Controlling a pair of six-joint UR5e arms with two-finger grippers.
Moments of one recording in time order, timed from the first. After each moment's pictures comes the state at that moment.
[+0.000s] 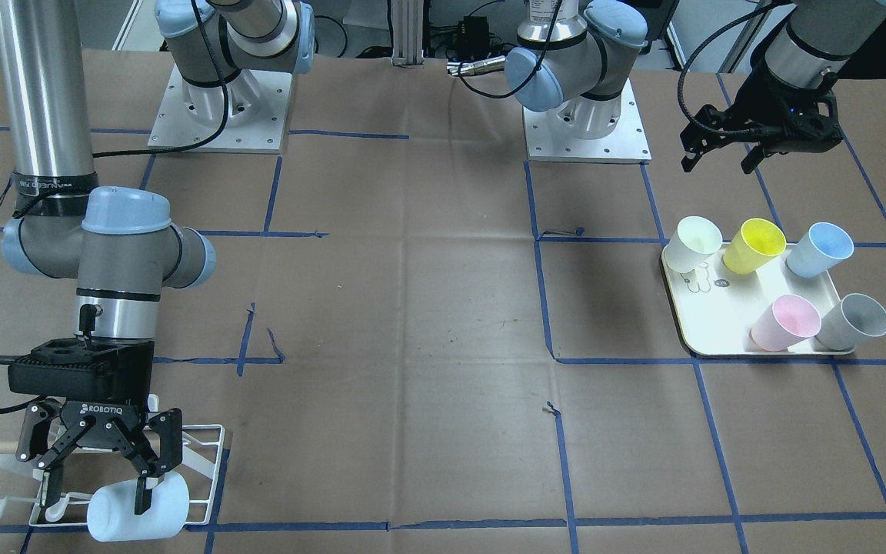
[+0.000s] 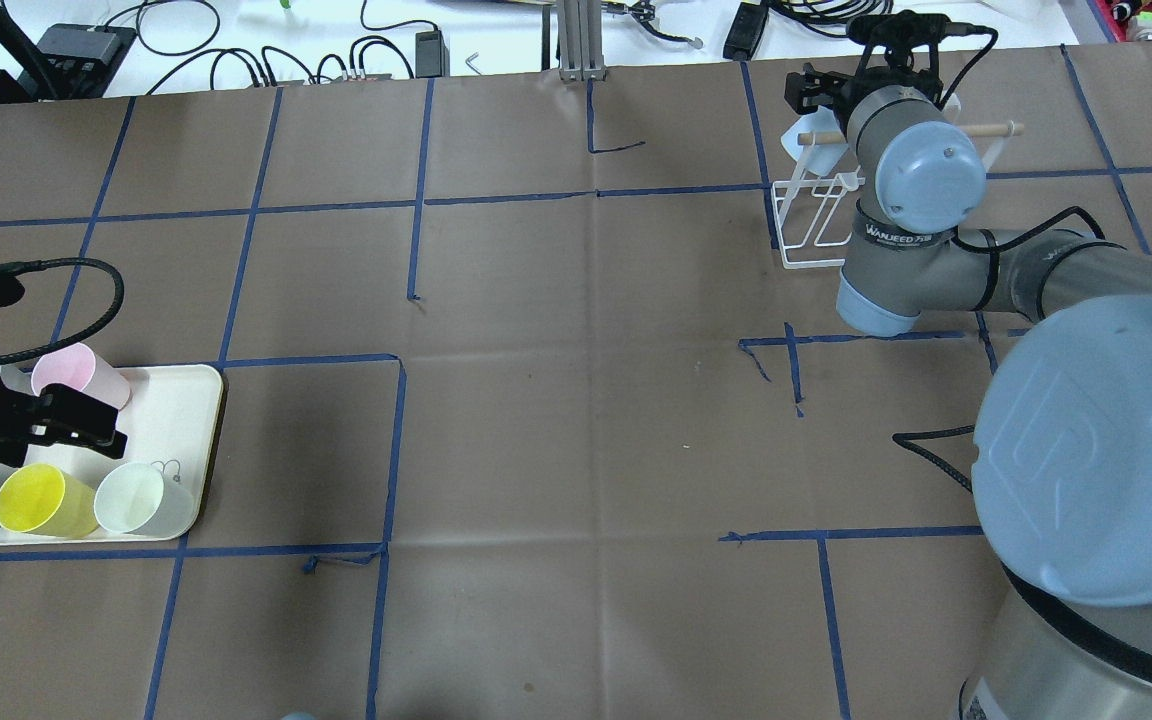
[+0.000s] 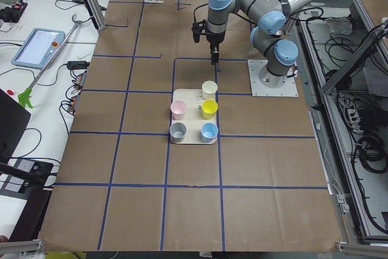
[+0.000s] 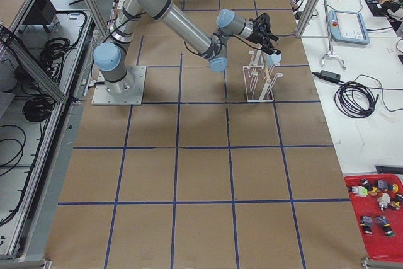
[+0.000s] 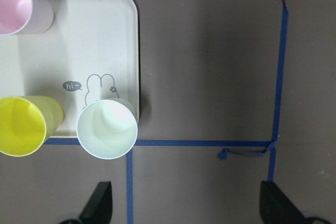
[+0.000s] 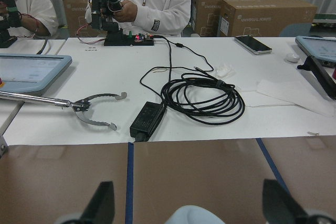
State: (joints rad) left arm -0.95 -1.23 -2.07 -1.45 1.54 0.57; right arm 1.50 -0.99 1.80 -3.51 -1.58 -0.02
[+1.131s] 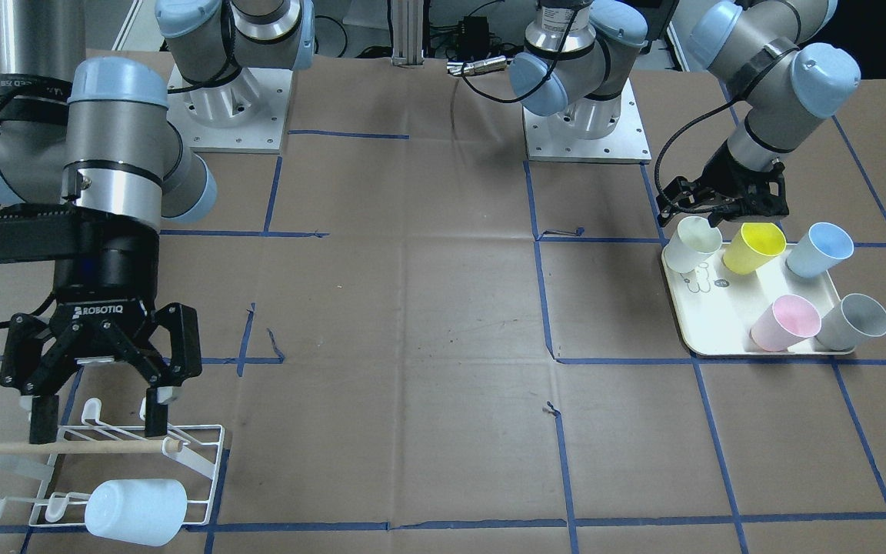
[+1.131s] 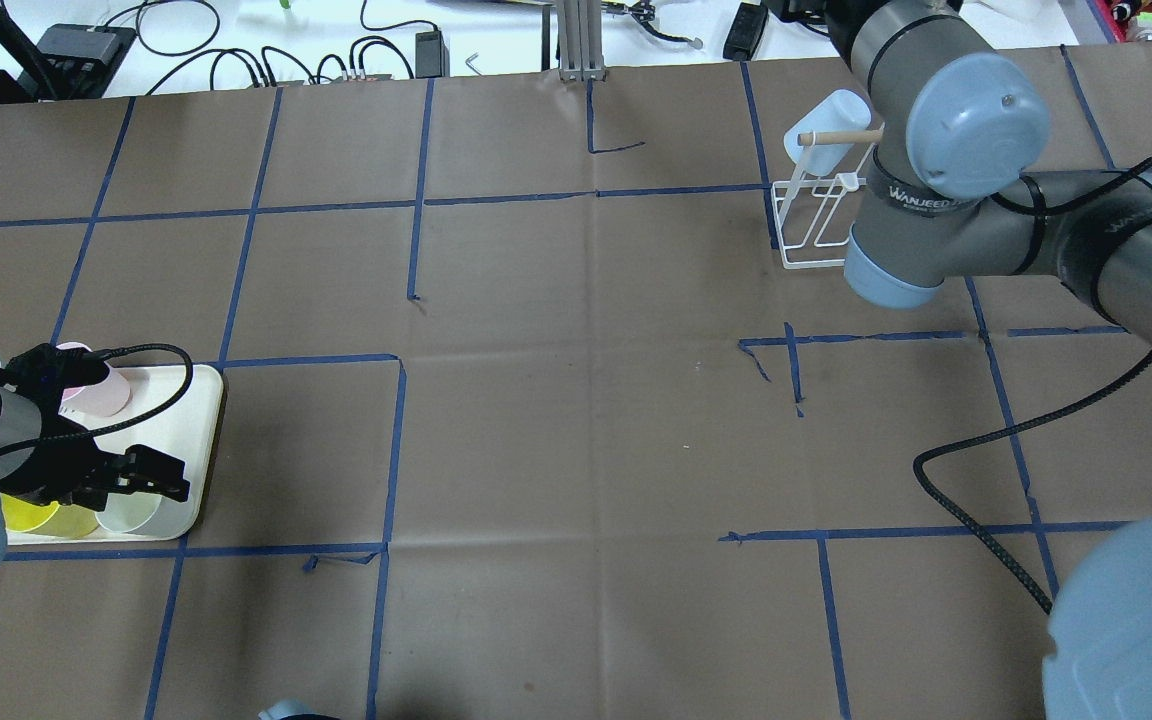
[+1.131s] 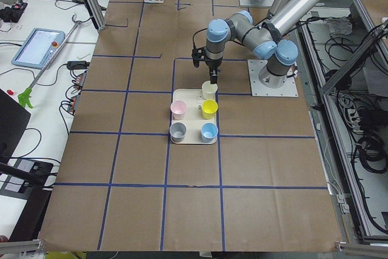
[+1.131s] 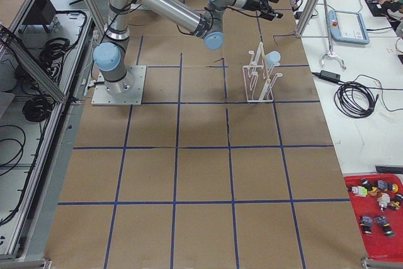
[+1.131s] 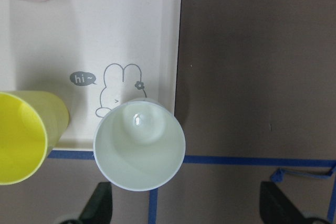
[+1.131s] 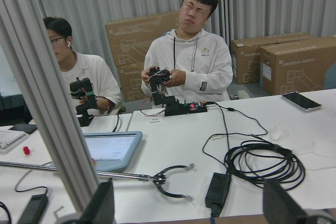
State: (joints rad) left arm -0.92 -1.41 -2.34 -1.04 1.53 0.59; right arm 1.58 -1.23 1.81 -3.45 -1.47 0.19
